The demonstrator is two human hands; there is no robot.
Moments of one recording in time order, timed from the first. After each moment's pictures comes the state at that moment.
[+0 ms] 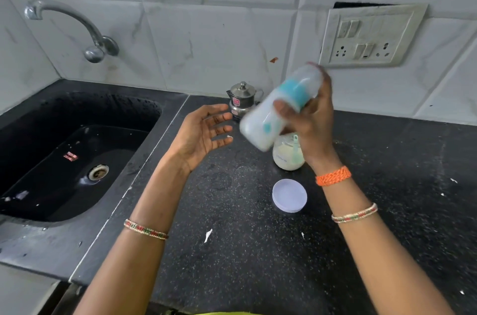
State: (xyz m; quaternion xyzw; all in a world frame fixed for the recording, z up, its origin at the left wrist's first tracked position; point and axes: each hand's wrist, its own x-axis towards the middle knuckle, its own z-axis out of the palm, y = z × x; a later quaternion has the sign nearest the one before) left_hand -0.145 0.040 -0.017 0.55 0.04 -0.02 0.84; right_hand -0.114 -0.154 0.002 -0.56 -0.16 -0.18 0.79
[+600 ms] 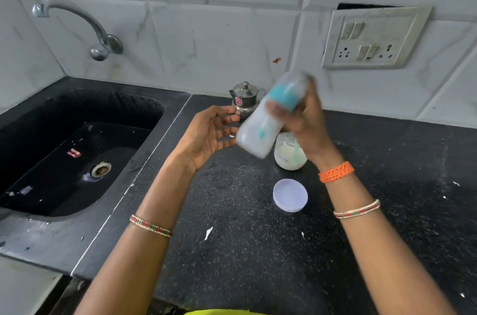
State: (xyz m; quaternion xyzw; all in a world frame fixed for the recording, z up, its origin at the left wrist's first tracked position) left_hand -0.149 0.030 -0.012 0.56 0.04 -0.04 0.83; right_hand -0.111 -0.153 0.002 -0.62 -0.23 -0.11 0.74
